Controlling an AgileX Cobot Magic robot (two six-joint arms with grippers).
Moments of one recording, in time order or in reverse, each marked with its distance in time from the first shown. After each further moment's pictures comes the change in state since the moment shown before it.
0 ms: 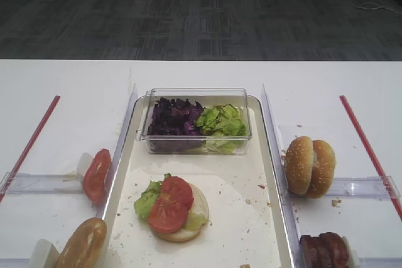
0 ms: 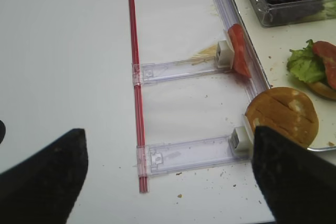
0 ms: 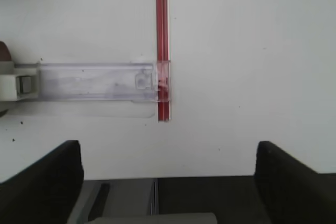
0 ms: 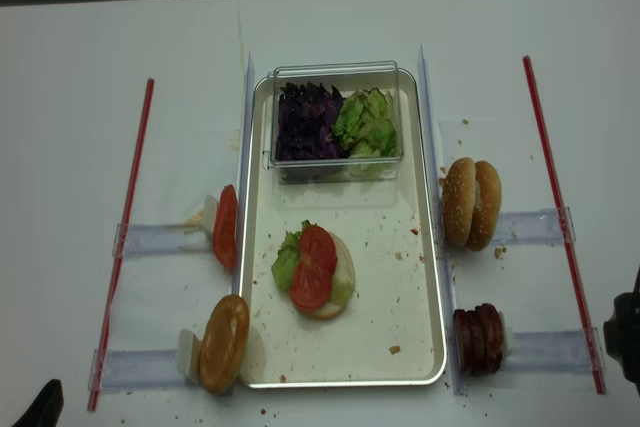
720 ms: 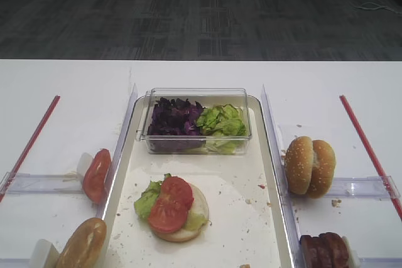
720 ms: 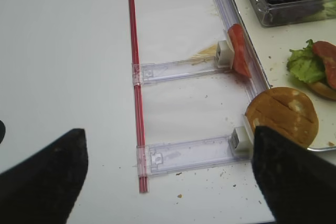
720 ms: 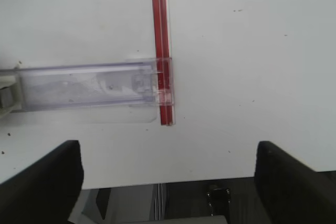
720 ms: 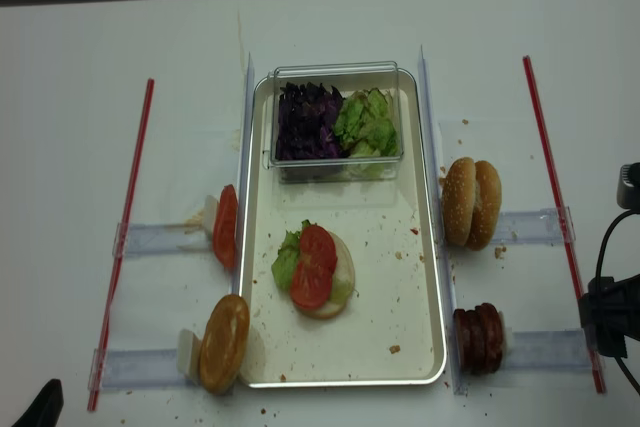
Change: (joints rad) left arm 0.000 0.000 0.000 0.000 0.000 0.000; right arm 0.000 0.256 -0.013 0.002 -0.074 0.052
